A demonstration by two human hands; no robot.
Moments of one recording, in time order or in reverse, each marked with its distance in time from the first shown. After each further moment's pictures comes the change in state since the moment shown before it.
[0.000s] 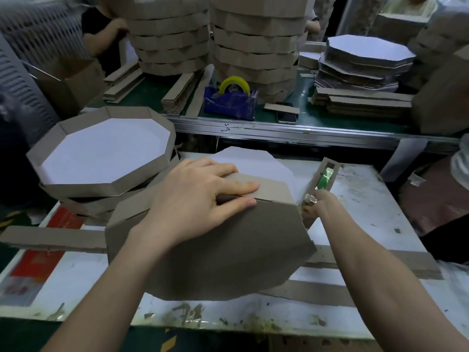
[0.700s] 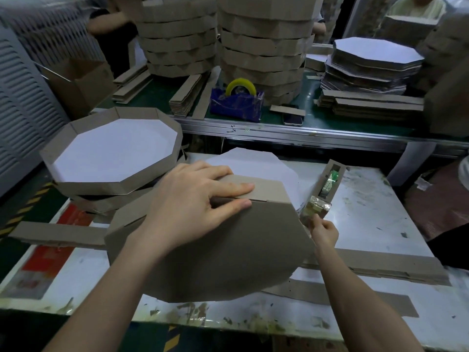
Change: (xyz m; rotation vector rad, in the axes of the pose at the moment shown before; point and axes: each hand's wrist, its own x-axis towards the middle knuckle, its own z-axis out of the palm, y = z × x) left_hand -0.015 -0.004 -0.004 -0.017 0.049 -0.064; right_hand 0.000 0.083 -0.035 -0.215 0.229 -0.360
